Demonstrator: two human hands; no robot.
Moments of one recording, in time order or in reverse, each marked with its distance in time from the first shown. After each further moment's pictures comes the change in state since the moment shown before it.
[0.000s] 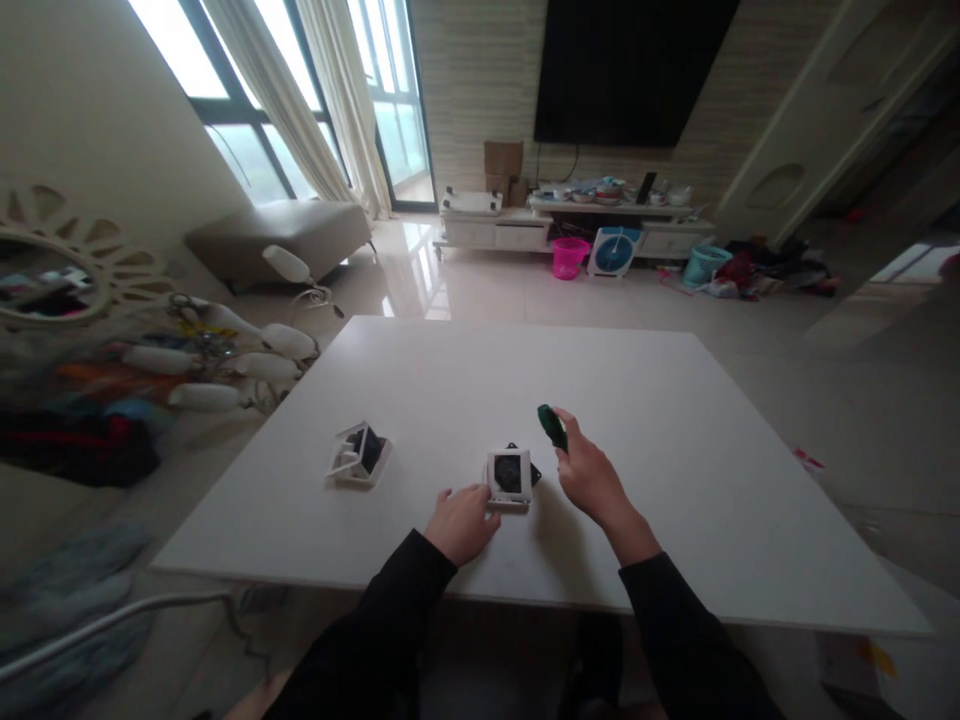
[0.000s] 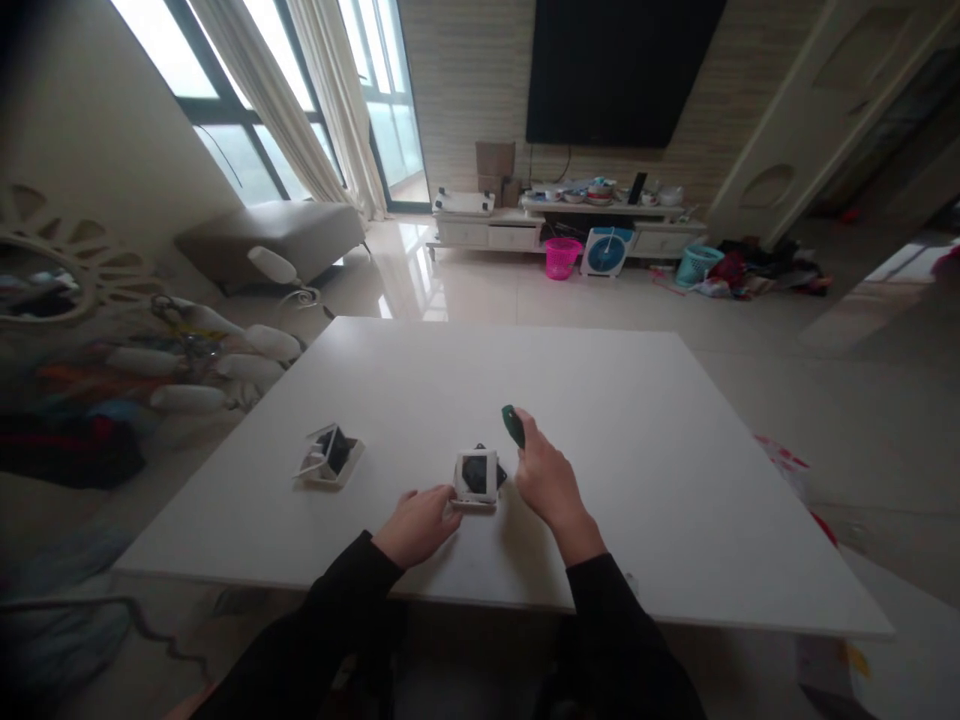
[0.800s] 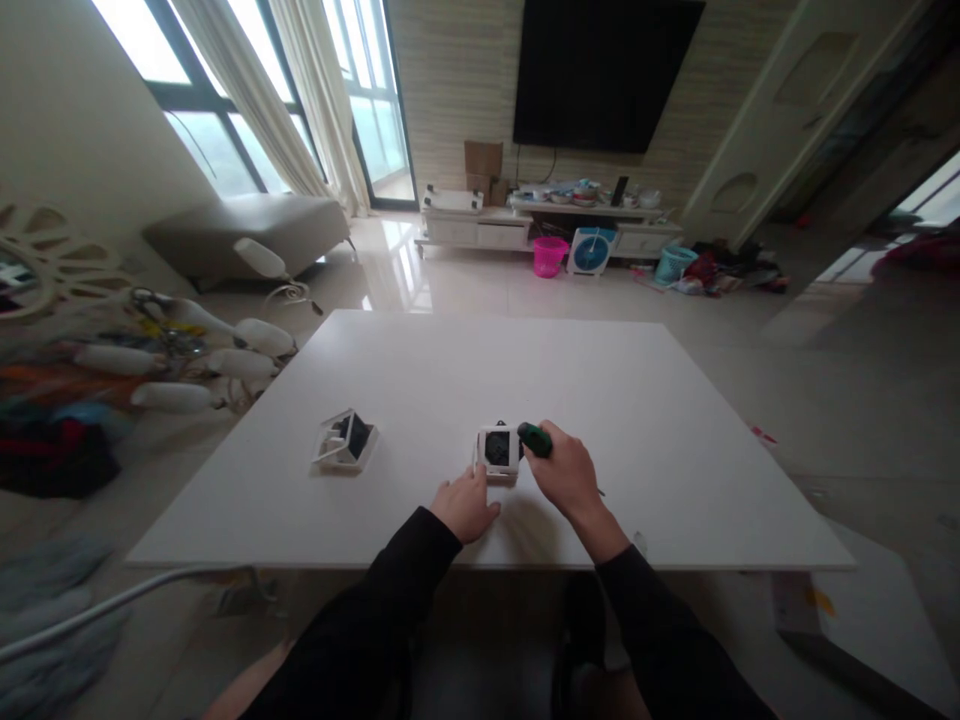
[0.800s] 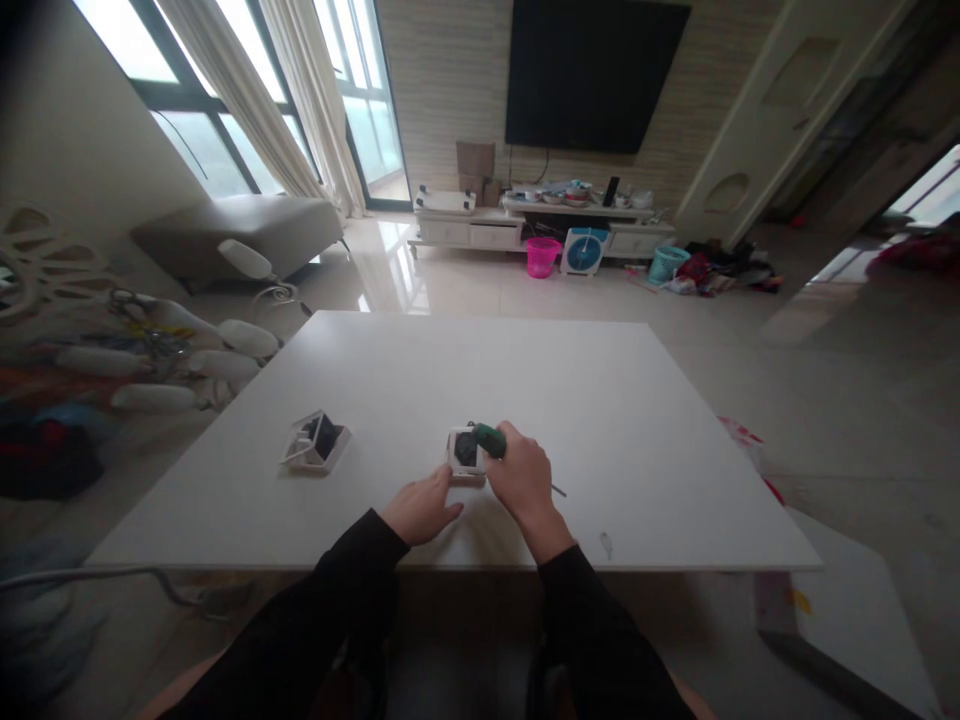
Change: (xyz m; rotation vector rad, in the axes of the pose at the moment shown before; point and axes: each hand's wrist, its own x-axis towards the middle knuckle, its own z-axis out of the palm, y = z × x) left_hand -0.013 0.026 0.002 0.127 -0.076 0.040; right_hand -0.039 -0.030 0.004 0.019 0.129 0.119
